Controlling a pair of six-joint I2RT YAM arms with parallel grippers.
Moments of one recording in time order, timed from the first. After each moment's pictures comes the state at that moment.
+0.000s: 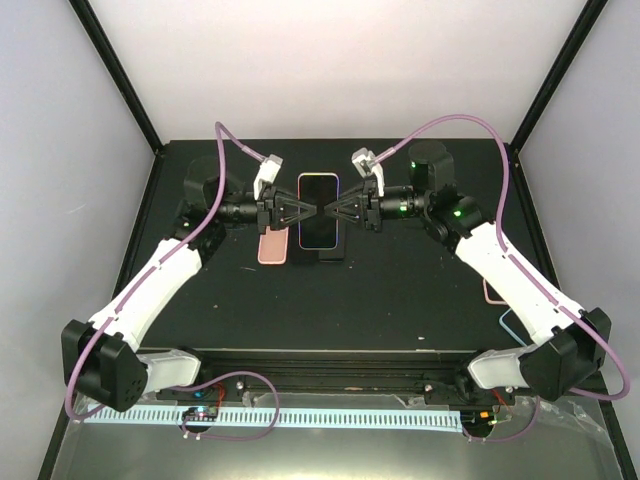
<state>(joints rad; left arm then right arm) -0.35 1.24 1.04 0.12 1.20 -0.52 0.54 1.34 1.31 -0.30 -0.96 0.25</state>
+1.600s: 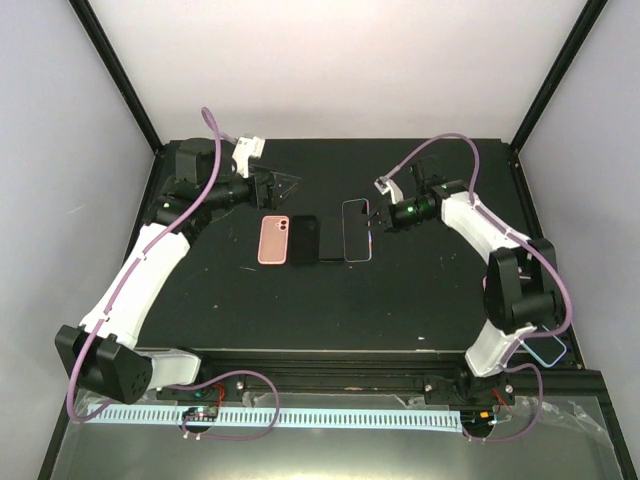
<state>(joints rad) -0.28 1.27 1.29 -0.43 0.64 -0.28 0.28 1.69 1.28 -0.66 -0.87 0.11</state>
